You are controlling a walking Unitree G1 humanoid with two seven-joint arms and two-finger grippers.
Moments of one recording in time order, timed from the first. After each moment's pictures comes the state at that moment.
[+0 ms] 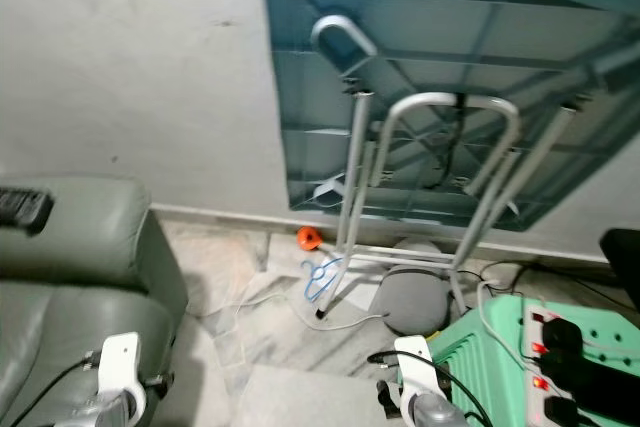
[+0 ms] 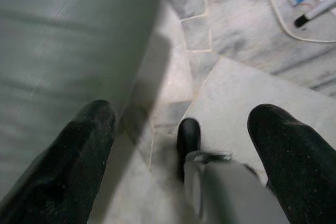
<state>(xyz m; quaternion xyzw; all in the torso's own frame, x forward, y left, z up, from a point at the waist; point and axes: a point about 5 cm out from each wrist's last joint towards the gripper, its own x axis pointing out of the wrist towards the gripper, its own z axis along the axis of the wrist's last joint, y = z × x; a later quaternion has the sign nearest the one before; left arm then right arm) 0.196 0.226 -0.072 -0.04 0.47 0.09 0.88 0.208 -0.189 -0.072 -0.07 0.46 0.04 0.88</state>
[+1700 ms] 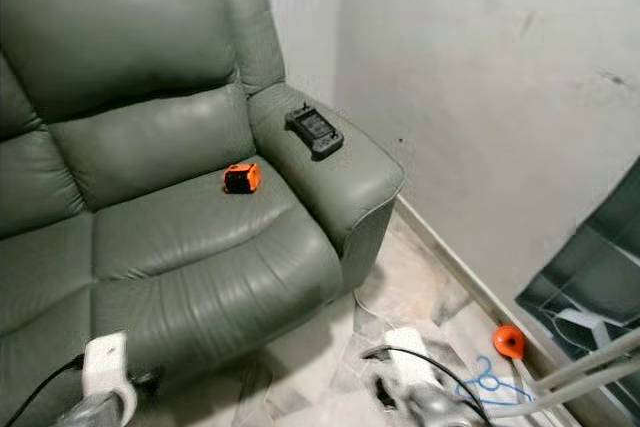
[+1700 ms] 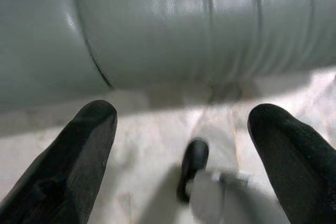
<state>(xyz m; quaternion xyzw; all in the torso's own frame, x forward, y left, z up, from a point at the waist) 0.204 0.235 -0.065 -0.06 0.43 0.12 0.89 0.215 -0.175 -0.070 -0.10 0.45 0.08 0.88</state>
